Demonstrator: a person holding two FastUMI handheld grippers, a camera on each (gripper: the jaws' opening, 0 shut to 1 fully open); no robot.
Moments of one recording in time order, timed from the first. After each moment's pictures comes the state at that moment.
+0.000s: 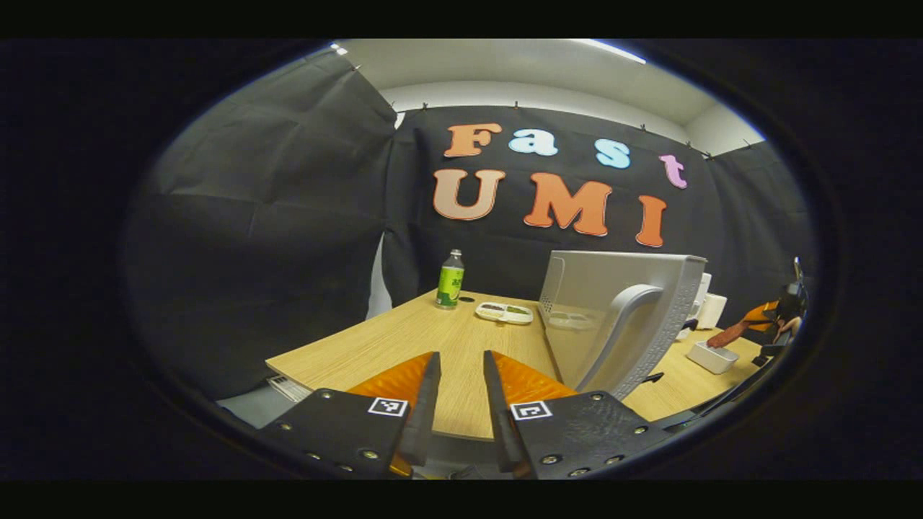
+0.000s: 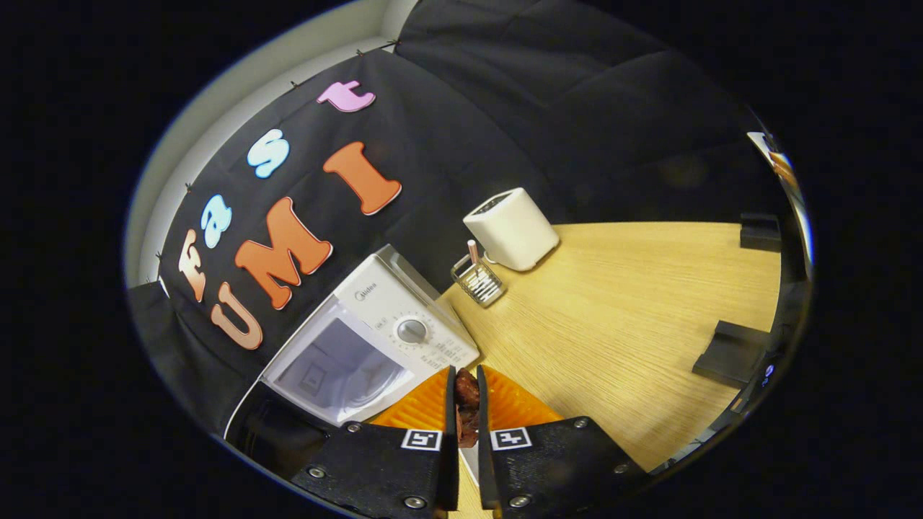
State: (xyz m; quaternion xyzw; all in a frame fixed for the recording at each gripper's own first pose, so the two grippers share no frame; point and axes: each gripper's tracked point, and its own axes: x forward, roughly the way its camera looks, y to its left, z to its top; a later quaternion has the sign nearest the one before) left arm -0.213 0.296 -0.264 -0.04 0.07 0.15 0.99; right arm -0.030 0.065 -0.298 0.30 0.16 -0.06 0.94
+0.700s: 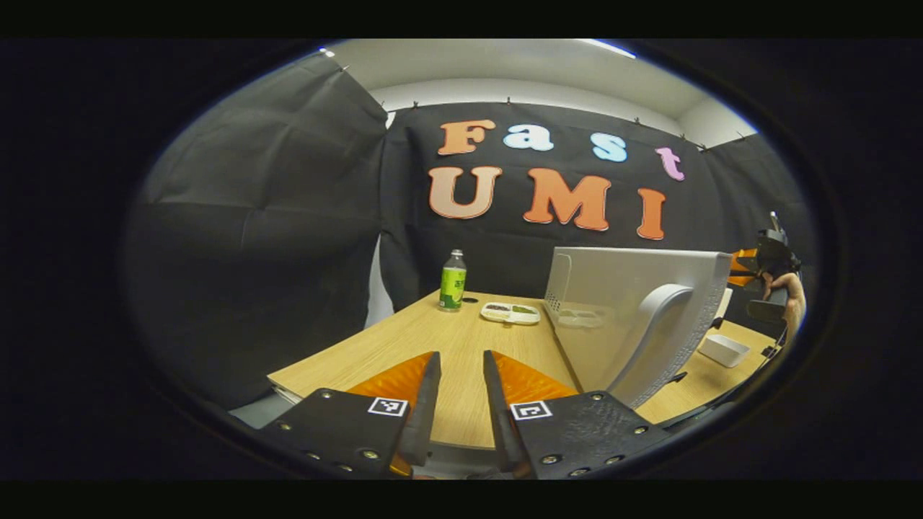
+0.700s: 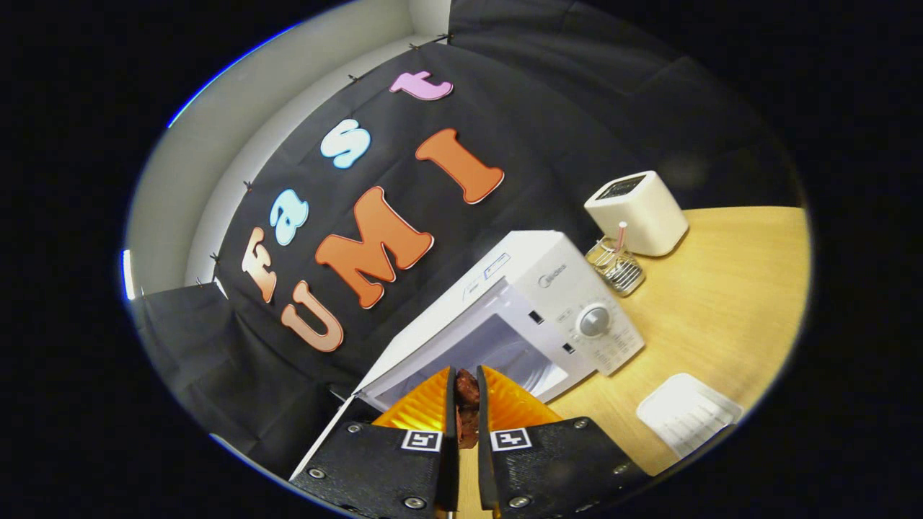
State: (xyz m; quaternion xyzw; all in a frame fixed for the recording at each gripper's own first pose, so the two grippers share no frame) left arm -0.194 0.317 -0.262 -0.03 0.07 0.14 0.99; right arm 0.038 0.250 -0.242 0.35 0.14 0.08 0.92
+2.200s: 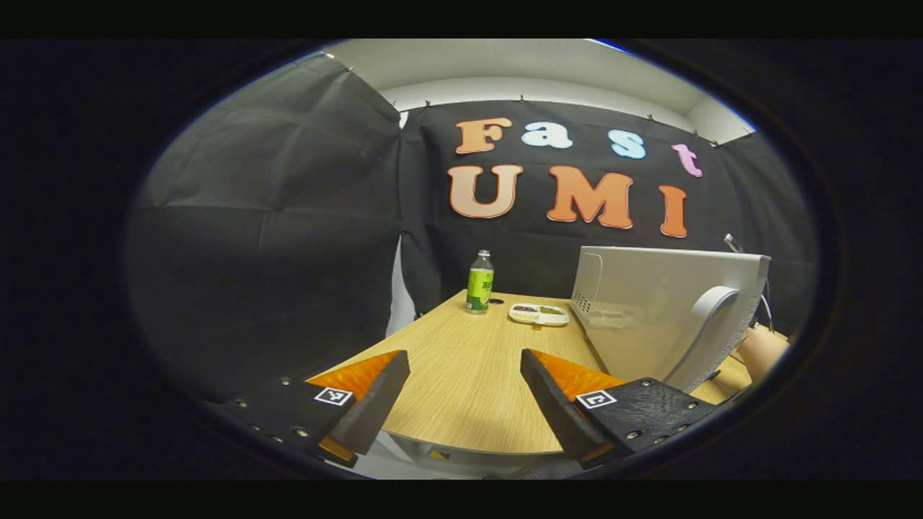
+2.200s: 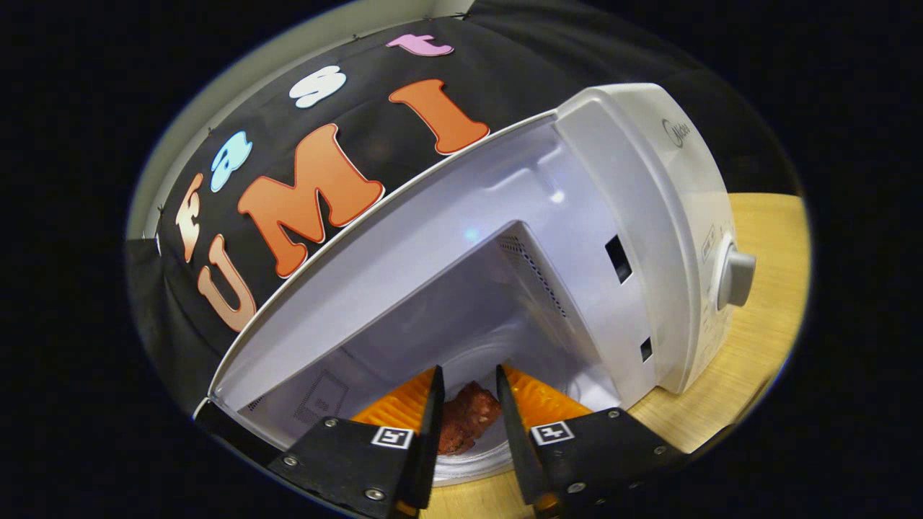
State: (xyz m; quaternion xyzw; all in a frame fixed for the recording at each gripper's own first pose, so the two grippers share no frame) left arm -0.189 0.354 -0.265 -0.02 0.08 0.18 0.98; right arm 0.188 0.286 -0.355 0.25 0.16 -0.01 0.96
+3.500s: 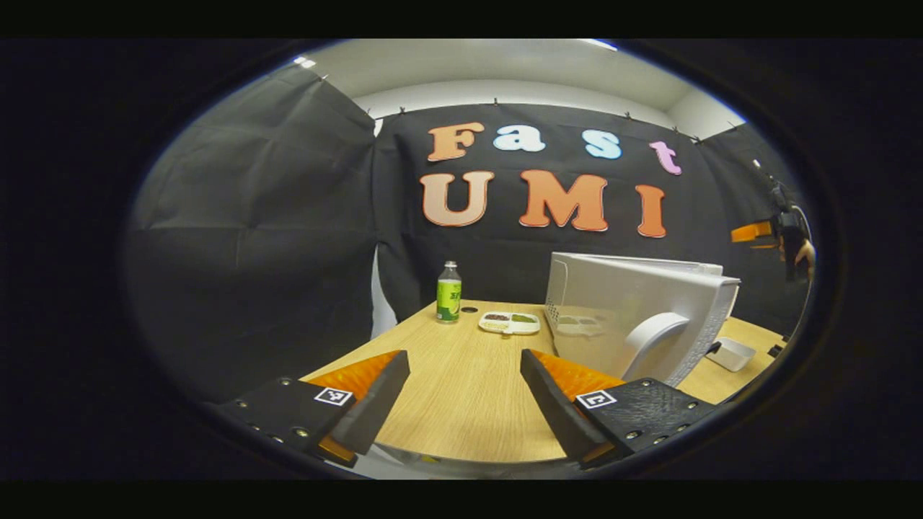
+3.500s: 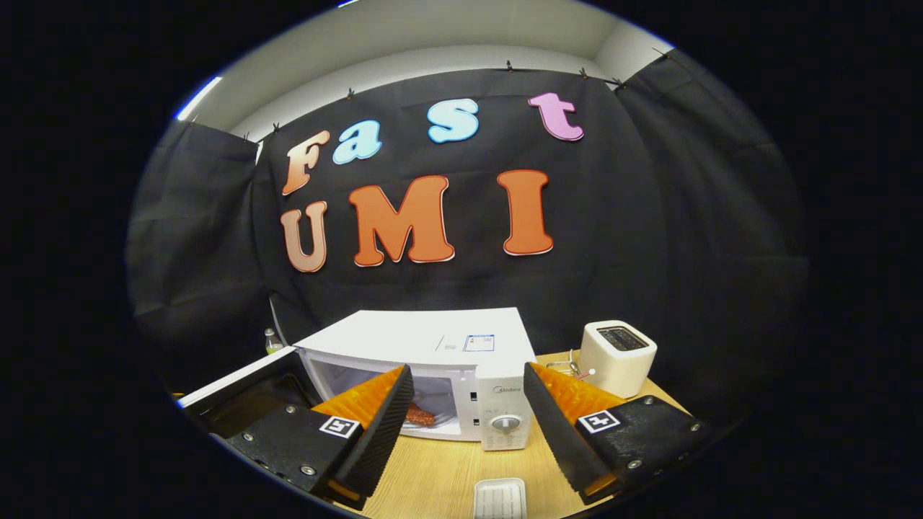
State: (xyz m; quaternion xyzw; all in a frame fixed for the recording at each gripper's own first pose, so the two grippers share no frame) left arm -0.158 0.303 -0.239 0.01 0.07 0.15 0.99; right arm 0.035 0.138 -0.134 0.00 0.08 0.10 0.99
